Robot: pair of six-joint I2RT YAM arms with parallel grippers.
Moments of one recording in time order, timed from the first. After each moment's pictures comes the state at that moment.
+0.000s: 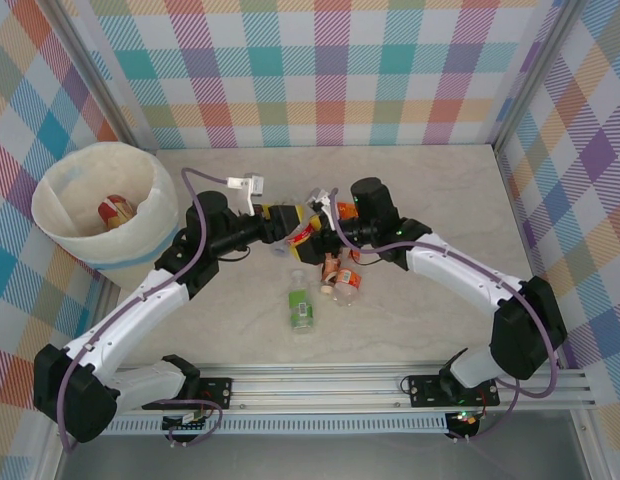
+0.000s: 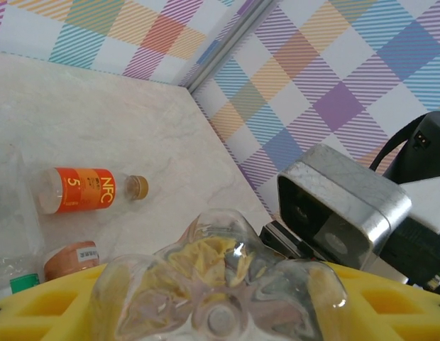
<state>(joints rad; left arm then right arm) -0.52 1.12 0.93 -0.01 0.39 -0.62 0.68 1.46 1.12 -0.12 -0.75 0.07</state>
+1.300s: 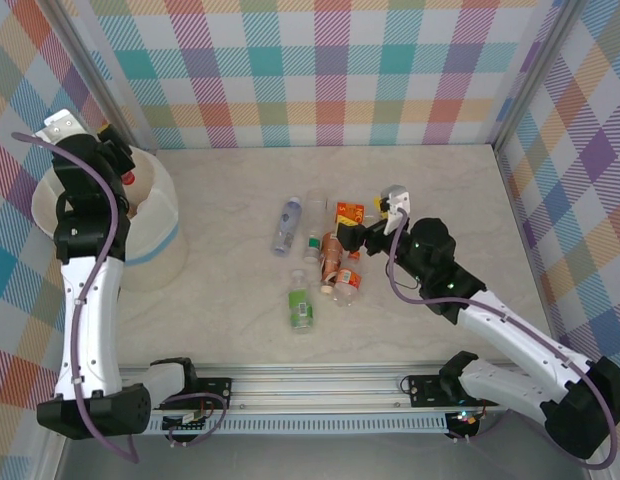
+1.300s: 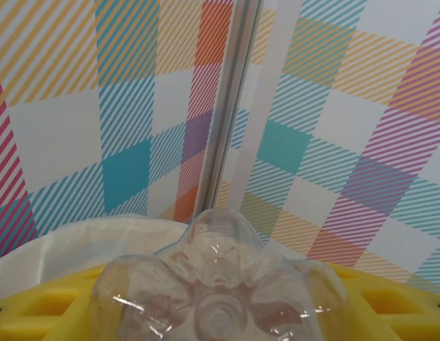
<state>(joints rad) 0.13 1.15 1.48 -0.47 -0.40 -0.27 0.66 0.97 0.73 0.15 0.01 0.21</state>
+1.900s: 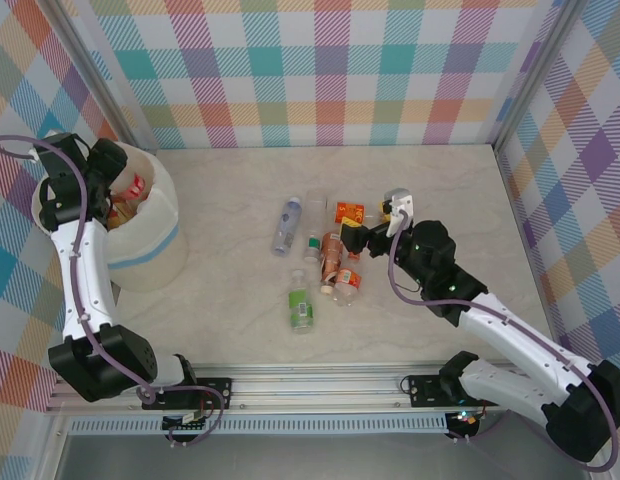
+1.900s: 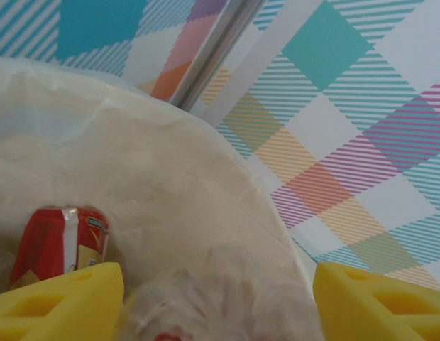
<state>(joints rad) 0.39 1.35 1.47 -0.56 0.06 -0.58 0.66 0.96 0.71 0.11 0.05 0.21</state>
